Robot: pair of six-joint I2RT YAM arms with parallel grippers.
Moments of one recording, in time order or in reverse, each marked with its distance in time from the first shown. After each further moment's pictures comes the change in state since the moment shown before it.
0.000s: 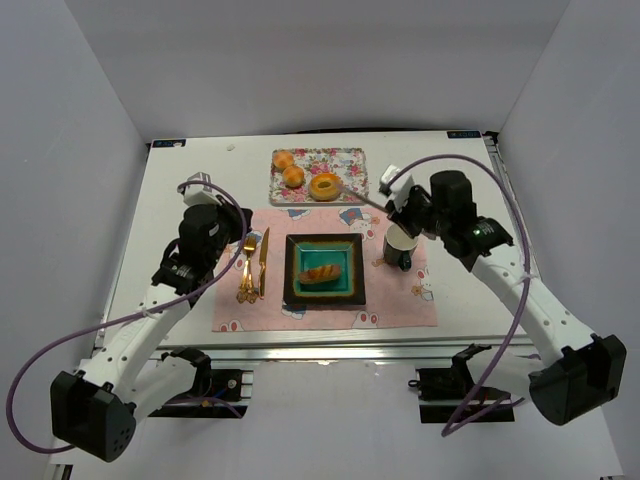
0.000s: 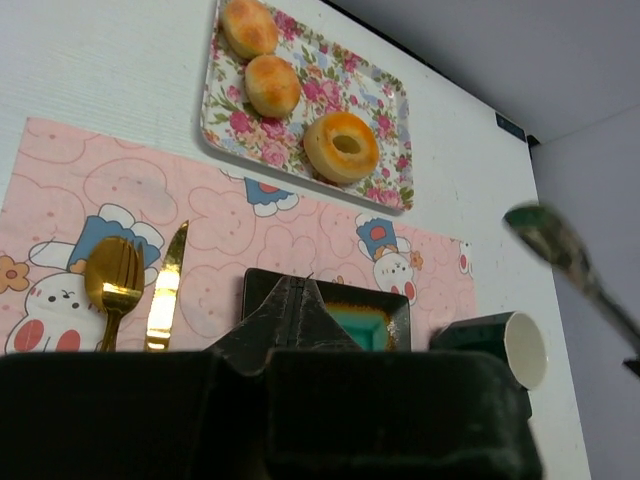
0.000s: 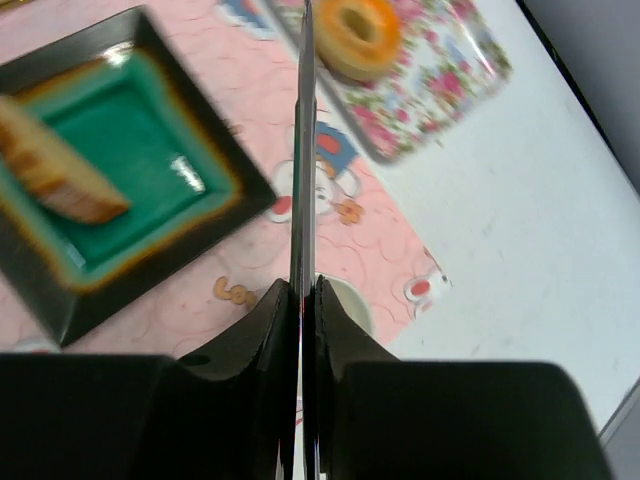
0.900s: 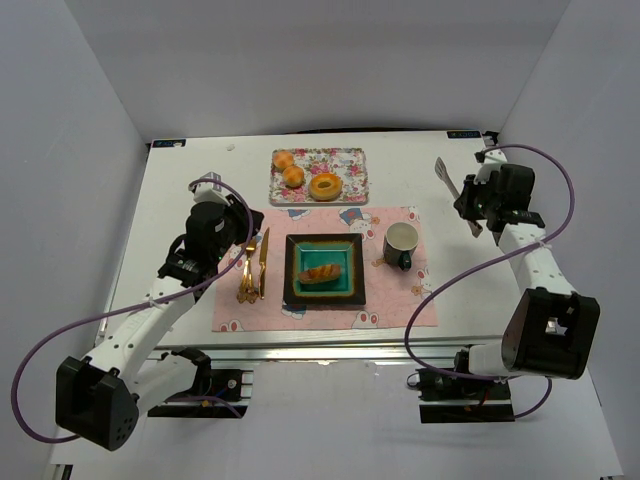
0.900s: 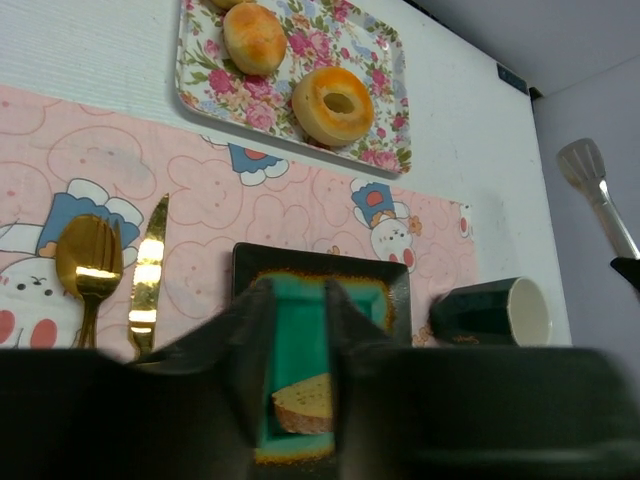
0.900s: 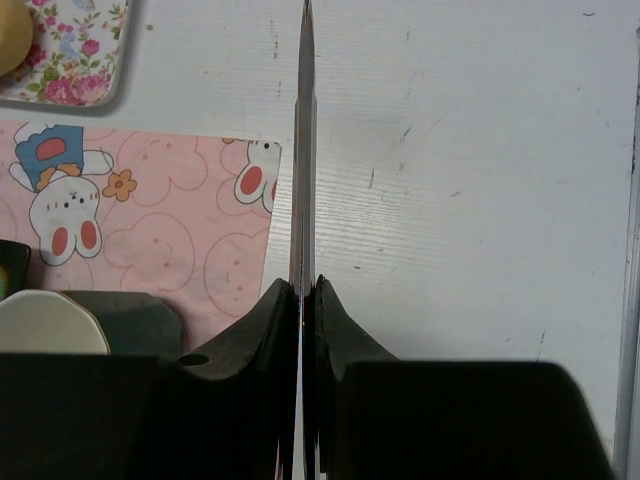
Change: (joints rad) left arm 0.000 0.068 0.002 0.007 0.093 -0.002; right arm -0.581 0.223 -0.057 0.217 -0.013 0.452
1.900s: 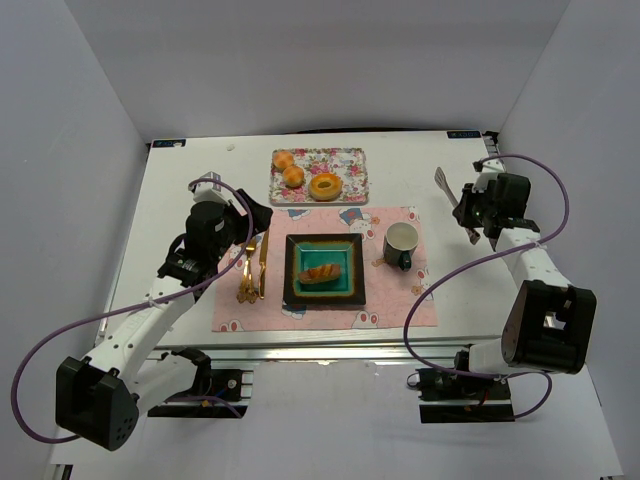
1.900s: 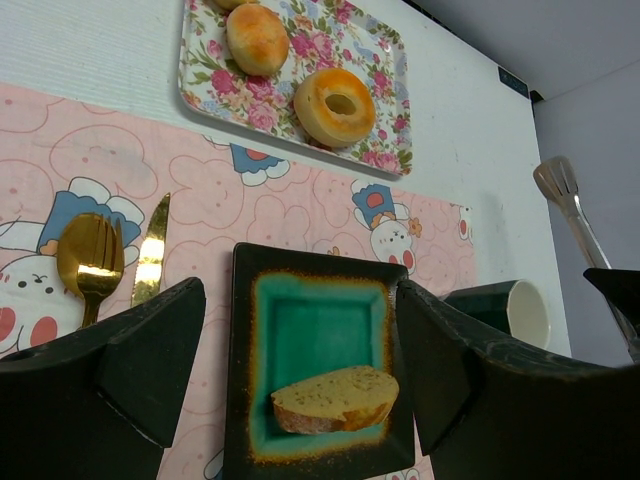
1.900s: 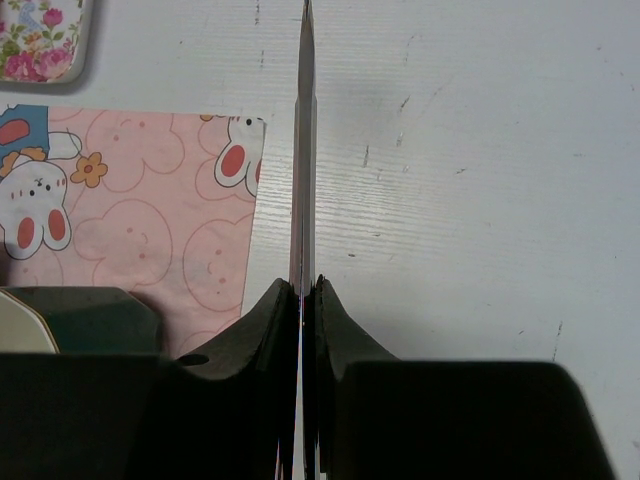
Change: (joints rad) left arm 0.000 0.001 0.006 -0.010 -0.006 -0.002; right arm -0.017 0.032 -0.080 0.088 0.001 0.003
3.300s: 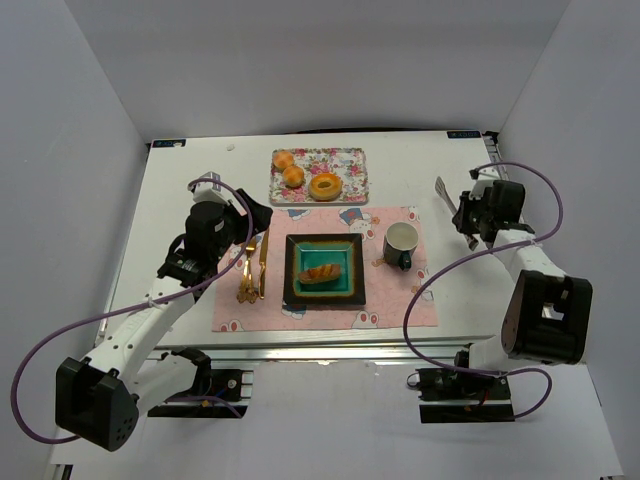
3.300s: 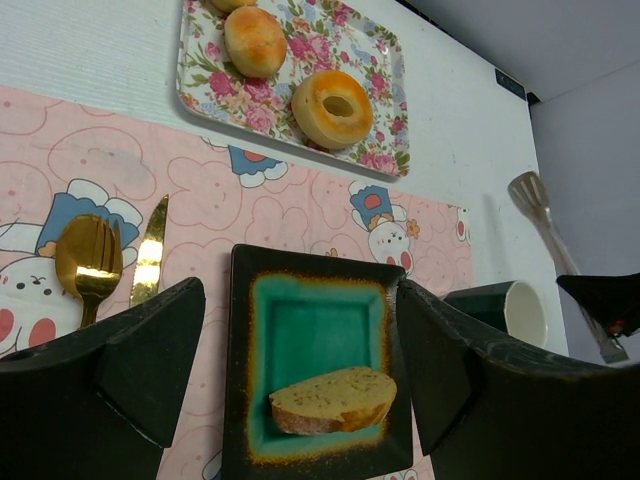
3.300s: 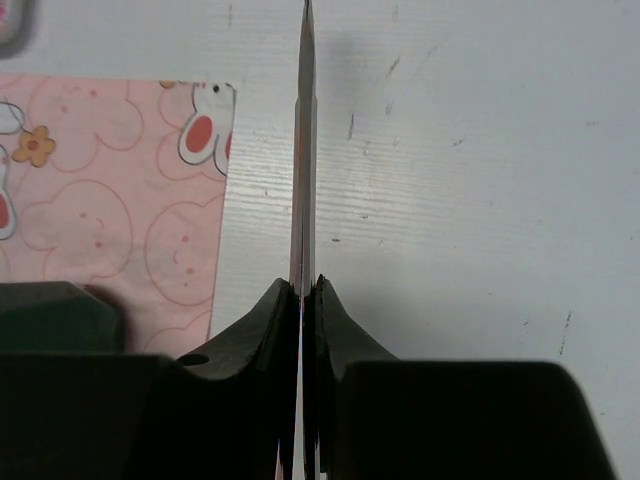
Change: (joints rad) left arm 0.000 -0.002 0.000 -0.002 -0.001 -0.001; right arm -0.006 0.034 -0.045 0.051 0.019 -0.016
